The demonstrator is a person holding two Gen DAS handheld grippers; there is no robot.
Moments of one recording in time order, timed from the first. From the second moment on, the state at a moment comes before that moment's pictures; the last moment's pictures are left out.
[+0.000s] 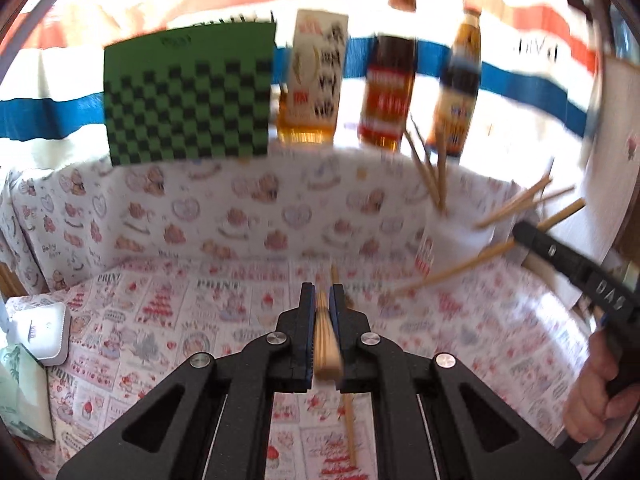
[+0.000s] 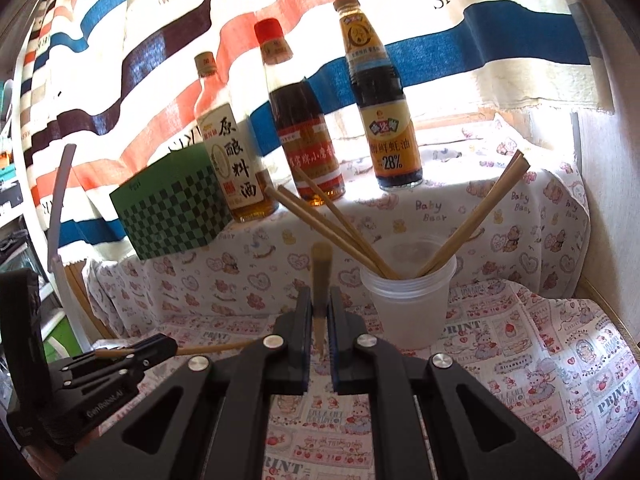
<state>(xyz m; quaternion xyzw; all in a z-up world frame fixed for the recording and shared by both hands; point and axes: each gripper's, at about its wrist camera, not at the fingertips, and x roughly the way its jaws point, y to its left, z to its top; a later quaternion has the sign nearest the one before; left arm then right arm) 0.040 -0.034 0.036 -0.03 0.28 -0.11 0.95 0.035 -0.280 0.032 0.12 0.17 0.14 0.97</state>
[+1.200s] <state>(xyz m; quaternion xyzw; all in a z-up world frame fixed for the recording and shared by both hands) 0.010 -0.013 0.062 -0.08 0.17 -0.12 0.98 0.002 -0.371 0.073 0.22 -0.05 0.00 0.98</state>
